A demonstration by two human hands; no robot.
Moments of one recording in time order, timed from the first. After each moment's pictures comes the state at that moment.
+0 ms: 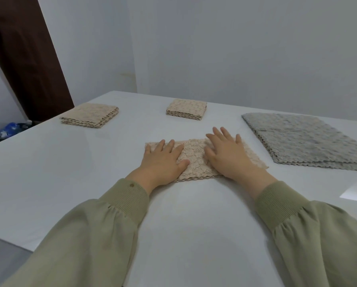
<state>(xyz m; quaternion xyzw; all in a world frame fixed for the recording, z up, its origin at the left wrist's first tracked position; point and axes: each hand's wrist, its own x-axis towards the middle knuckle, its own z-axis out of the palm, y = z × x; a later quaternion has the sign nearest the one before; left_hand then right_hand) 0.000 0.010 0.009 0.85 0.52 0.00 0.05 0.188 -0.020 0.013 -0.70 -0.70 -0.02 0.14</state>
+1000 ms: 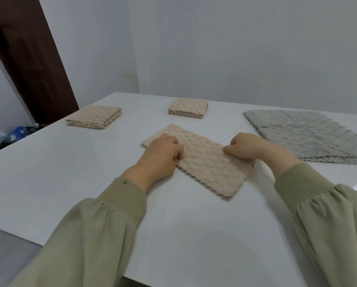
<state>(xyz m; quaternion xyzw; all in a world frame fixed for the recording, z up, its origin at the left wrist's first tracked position) -0.012 0.015 0.017 0.90 0.38 0.20 0.01 0.224 -0.021 0.055 -0.74 -0.66 0.10 0.01</state>
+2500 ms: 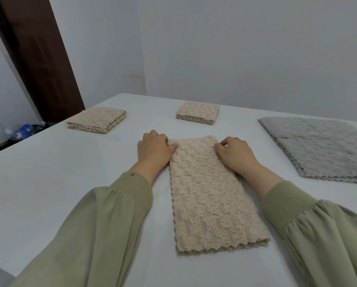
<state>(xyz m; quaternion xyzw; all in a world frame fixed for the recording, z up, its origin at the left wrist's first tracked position) -0.011 0.089 0.008 0.74 0.64 0.20 0.05 0.189 0.032 0.016 -0.76 -0.60 0.09 0.25</state>
